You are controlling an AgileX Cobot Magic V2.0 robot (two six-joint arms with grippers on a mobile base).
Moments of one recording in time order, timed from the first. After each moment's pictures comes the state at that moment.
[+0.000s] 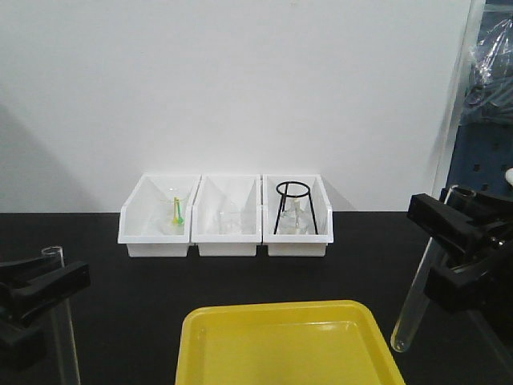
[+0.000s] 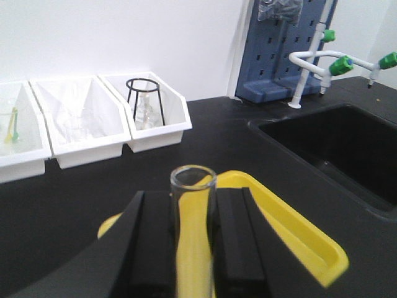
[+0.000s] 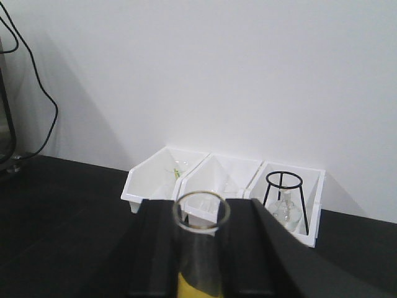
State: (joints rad) left arm -0.17 0.91 -0.73 1.76 -0.37 -1.95; right arm 0.46 0.89 -0.82 -0.89 0.02 0.92
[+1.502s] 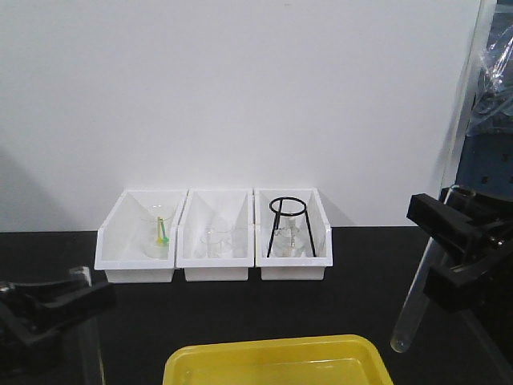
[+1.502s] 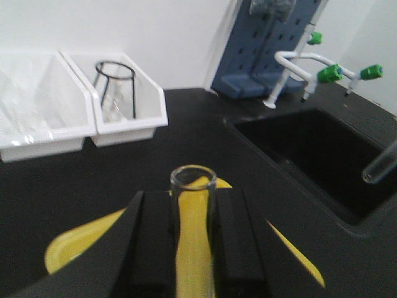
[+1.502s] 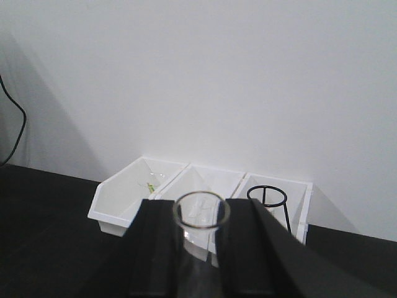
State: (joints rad) left arm -0.17 0.99 -0.73 1.76 -0.50 -2.09; right arm 0.46 0.89 -0.82 -0.89 0.02 0.92
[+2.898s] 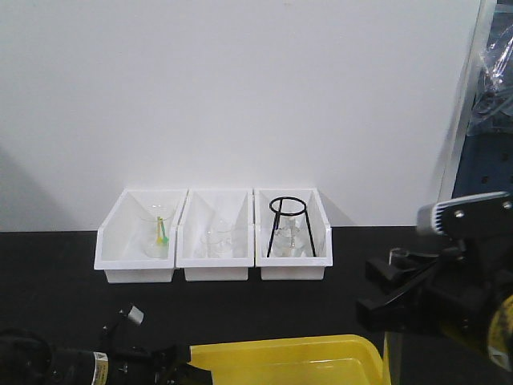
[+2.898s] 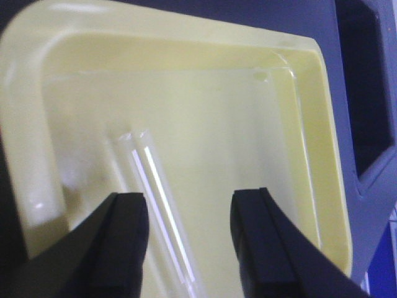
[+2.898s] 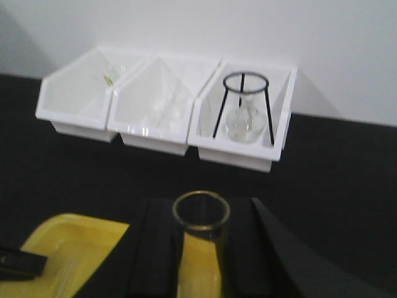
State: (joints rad) left arm -0.17 1.94 -0.97 1.50 -0.72 -2.11; right arm 0.46 1.19 -0.82 -0.85 0.13 0.92
